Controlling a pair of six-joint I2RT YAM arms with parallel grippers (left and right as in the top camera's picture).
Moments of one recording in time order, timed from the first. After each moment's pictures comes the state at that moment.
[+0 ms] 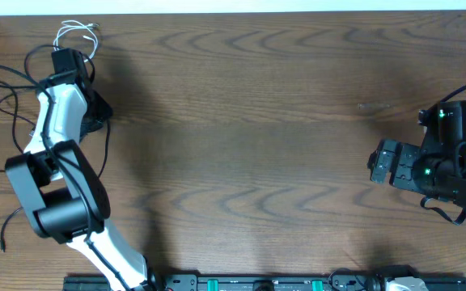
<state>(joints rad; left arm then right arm) 0.30 1.98 1.47 -0.82 -0.24 -0.45 0.11 1.13 1.51 -1.54 -0.03 0.37</state>
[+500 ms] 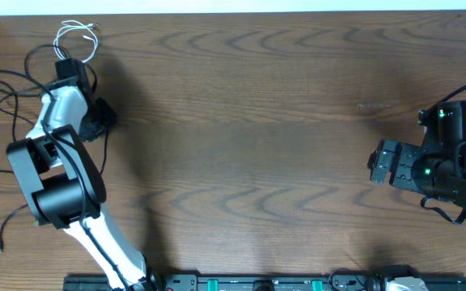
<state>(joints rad) 0.34 2.11 1.47 -0.76 -0.08 -0.39 0.11 1.13 1.51 -1.54 -0.03 0.37</state>
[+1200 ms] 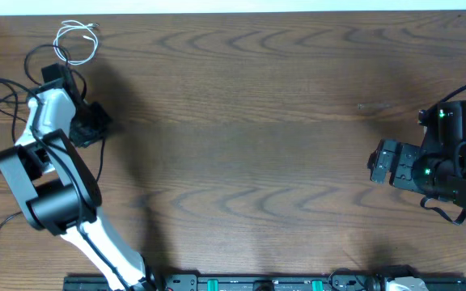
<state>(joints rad) 0.38 2.06 1.48 -0.87 0.04 -0.32 0.11 1.13 1.51 -1.54 -0.03 0.37</state>
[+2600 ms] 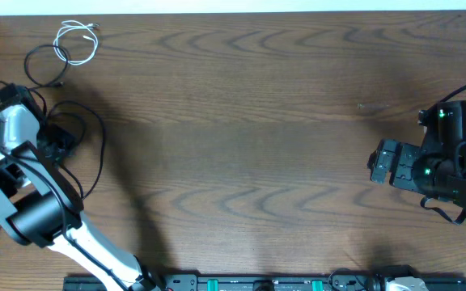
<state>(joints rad) 0.59 2.07 1.48 -0.92 -0.15 -0.43 0.11 1.13 1.51 -1.54 -0.03 0.37</state>
